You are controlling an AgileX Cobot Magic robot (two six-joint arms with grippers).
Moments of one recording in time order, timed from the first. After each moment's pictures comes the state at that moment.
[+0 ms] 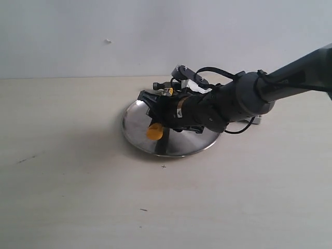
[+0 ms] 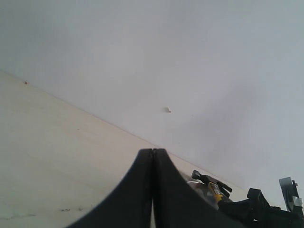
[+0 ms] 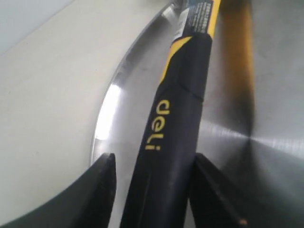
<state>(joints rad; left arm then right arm) 0.00 0.03 0.00 -1.32 0.05 0.79 0.54 2.21 -1.29 -0.34 -0.17 1.19</state>
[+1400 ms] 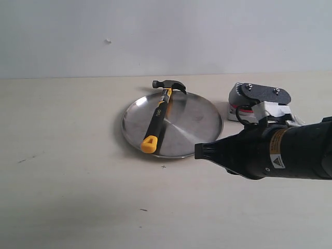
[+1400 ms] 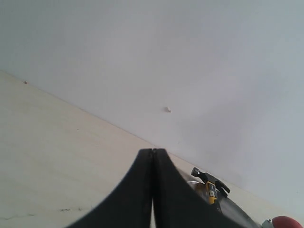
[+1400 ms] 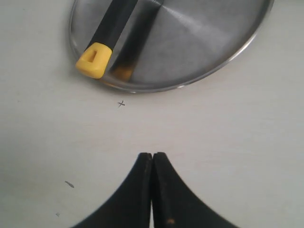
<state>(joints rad) 0.00 0.03 0.00 -1.32 0.05 0.79 0.62 1.43 -0.58 -0.44 0.06 0.98</state>
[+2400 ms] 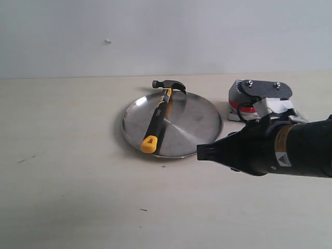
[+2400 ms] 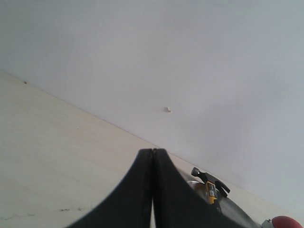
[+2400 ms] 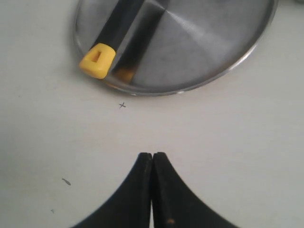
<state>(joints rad) 0.00 0.03 0.00 -1.32 0.05 0.79 0.62 1.39 -0.57 -0.48 0.06 0.93</state>
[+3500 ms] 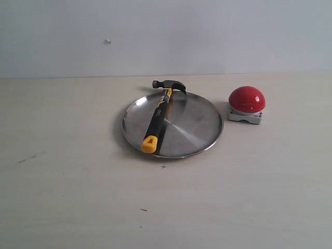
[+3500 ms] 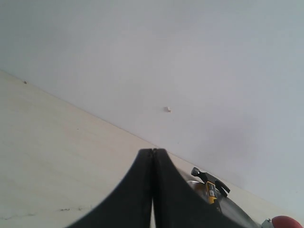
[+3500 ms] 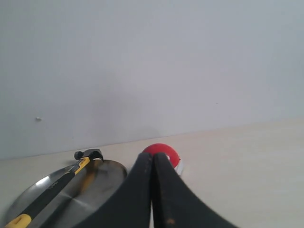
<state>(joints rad) 0.00 0.03 0.00 -1.32 0.05 0.79 0.13 0.01 0.00 -0.55 0.07 0.76</state>
